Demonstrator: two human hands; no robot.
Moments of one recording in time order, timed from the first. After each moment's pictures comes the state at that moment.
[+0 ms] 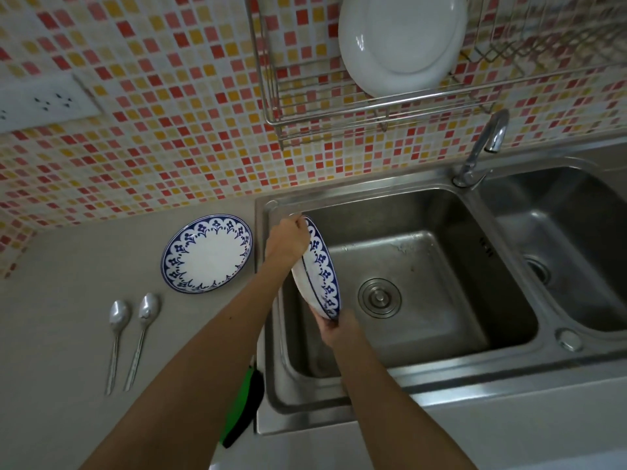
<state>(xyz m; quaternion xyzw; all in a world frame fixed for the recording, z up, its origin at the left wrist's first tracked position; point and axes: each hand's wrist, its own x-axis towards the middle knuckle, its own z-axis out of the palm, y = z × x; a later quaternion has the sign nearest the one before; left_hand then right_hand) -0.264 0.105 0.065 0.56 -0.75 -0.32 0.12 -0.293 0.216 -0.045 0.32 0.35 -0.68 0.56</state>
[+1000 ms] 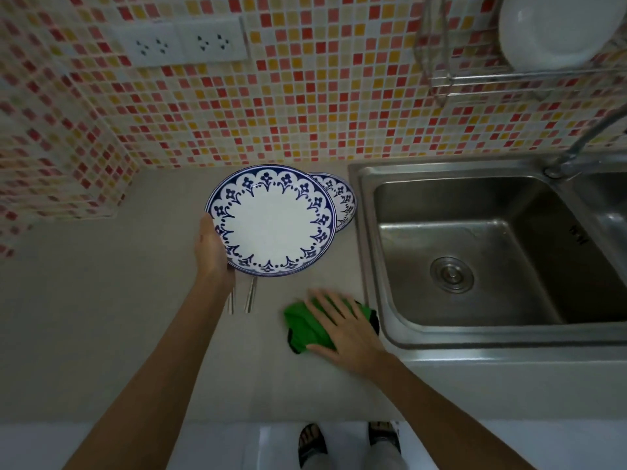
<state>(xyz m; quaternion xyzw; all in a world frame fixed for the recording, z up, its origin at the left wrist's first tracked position) 0.063 0.094 0.067 0.57 -0.33 -0.58 0.49 -0.103 0.248 -0.079 -0.77 0.63 -0.10 0.03</state>
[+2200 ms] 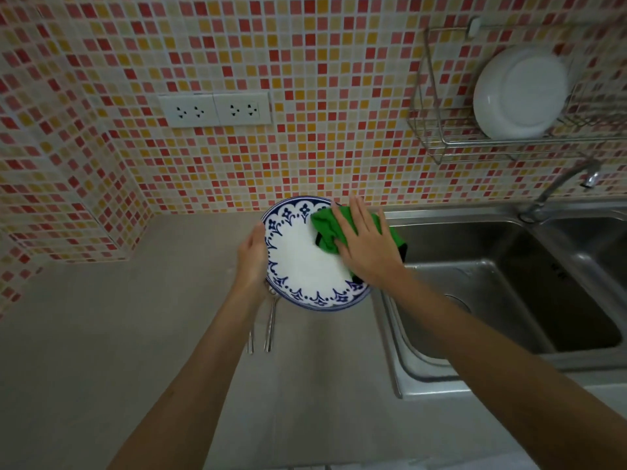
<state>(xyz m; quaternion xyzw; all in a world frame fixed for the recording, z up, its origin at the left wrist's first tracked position) 0.056 0.087 0.116 0.50 -0.43 -0.62 0.42 -0.133 0.133 0.087 -0.66 0.74 -0.06 -0.11</state>
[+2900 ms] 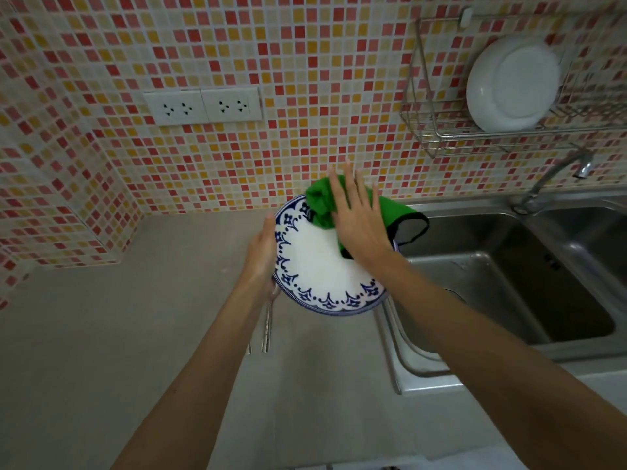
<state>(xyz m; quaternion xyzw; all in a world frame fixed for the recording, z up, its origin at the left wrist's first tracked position) 0.038 0.090 0.124 0.48 -0.48 -0.64 0.36 -0.124 0.113 0.112 -0.64 0.74 -0.19 -0.13</state>
